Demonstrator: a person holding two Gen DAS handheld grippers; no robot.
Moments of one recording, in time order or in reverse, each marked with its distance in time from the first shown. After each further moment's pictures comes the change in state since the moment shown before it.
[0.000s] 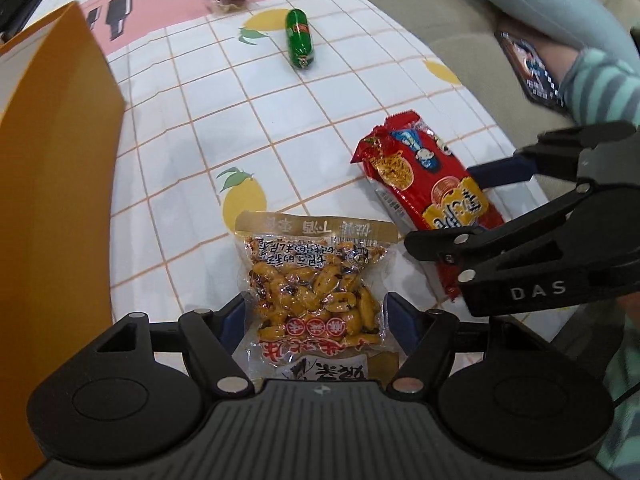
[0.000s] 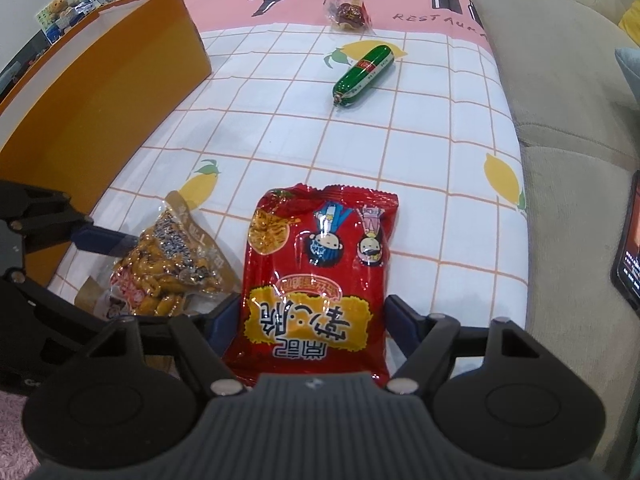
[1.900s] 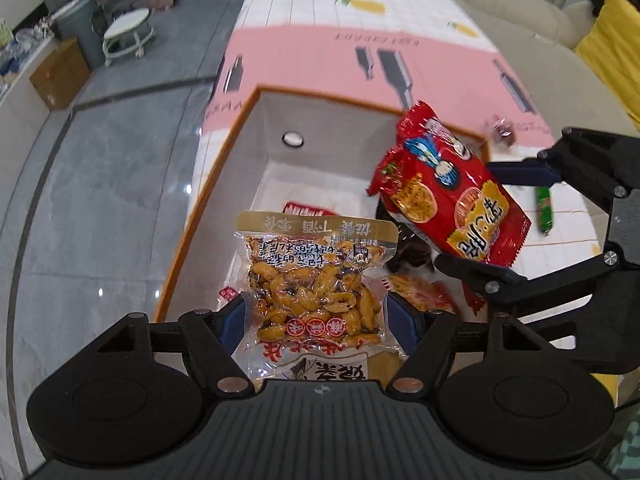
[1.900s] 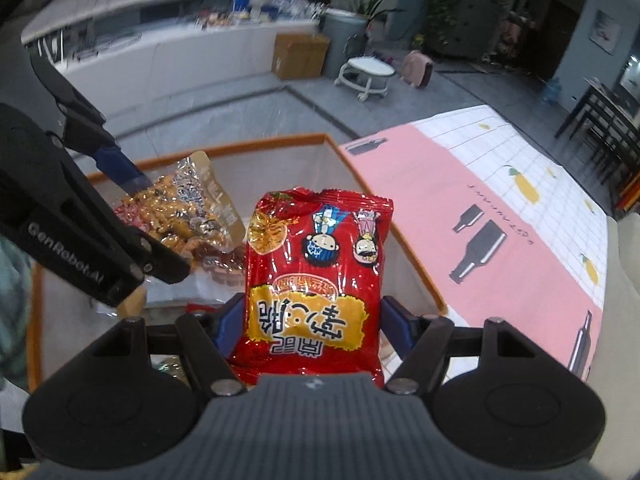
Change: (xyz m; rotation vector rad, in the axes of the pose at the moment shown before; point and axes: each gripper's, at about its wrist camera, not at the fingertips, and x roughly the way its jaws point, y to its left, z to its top) left arm -0.115 0.214 0.041 -0.380 -0.074 0.194; right arm -0.019 0.212 0.174 -0.682 -0.239 0.082
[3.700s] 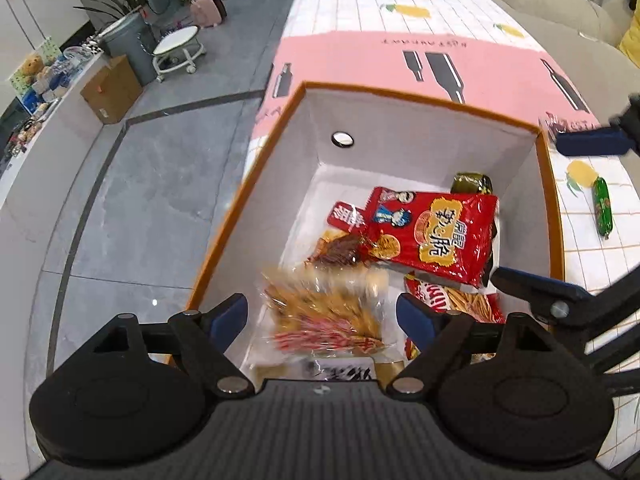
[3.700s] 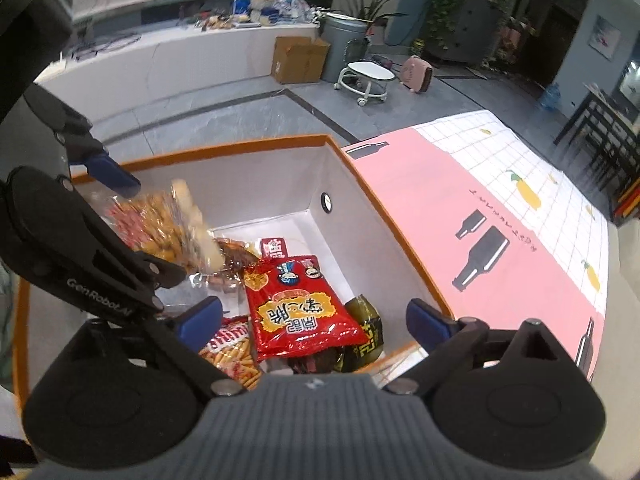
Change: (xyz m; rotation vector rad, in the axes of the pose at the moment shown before) left arm 0.001 -0.002 -0.008 -0.006 -0.081 0.196; right arm 0.016 0.001 0.008 0.015 -0.027 -0.011
